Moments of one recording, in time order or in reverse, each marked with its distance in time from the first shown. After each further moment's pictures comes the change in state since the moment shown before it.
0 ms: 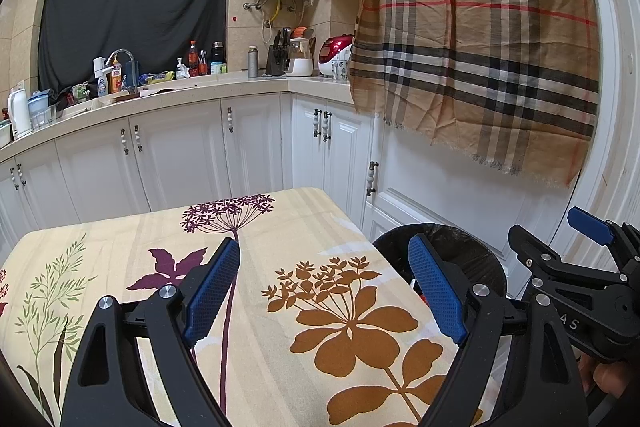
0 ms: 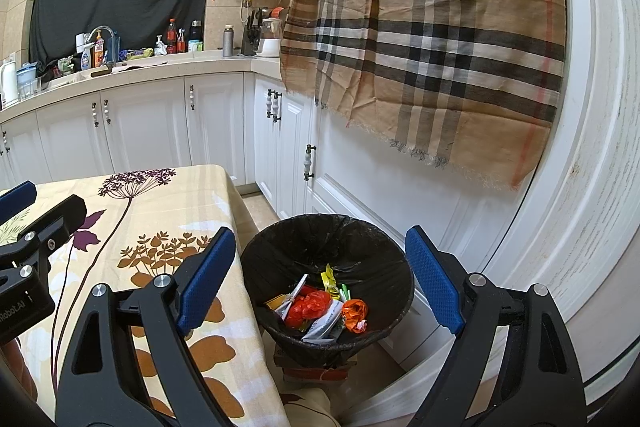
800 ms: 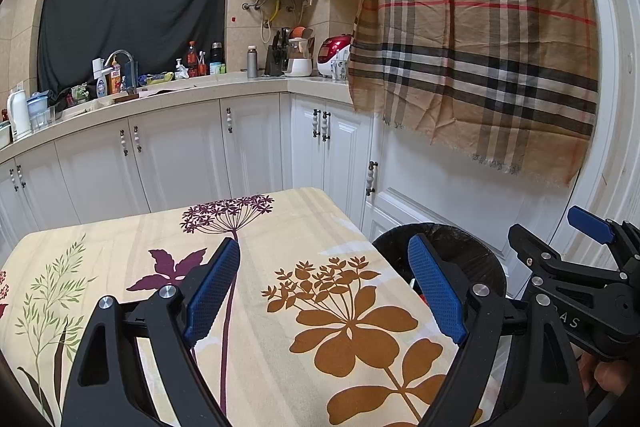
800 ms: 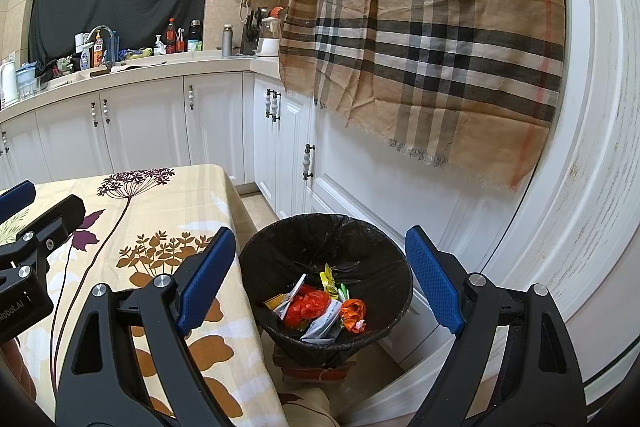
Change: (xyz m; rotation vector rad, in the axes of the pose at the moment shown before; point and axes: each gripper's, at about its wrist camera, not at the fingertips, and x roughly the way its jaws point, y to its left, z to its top) left arm 0.001 0.000 0.001 0.002 -0.001 -0.001; right arm 0.000 0.000 0.000 0.000 0.000 0.001
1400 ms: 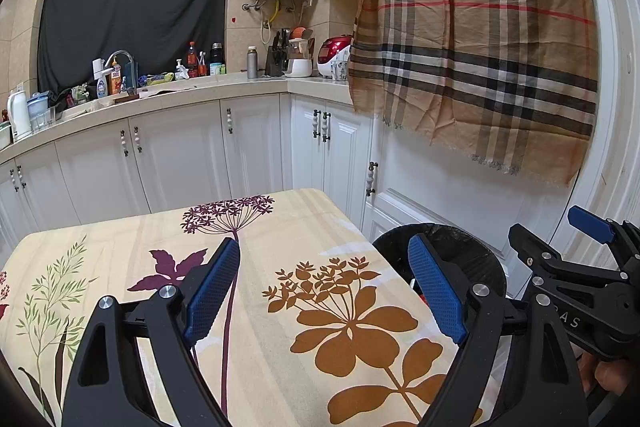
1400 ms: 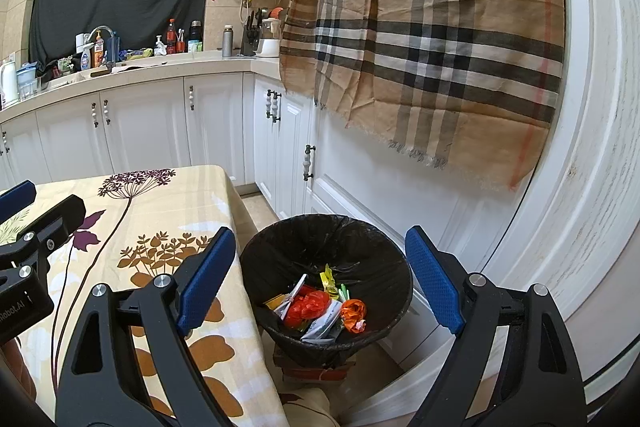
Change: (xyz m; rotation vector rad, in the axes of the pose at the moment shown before) left arm 0.000 0.000 0.000 0.001 0.001 0.000; right arm 0.000 0.000 0.000 -0.001 0.000 -0.001
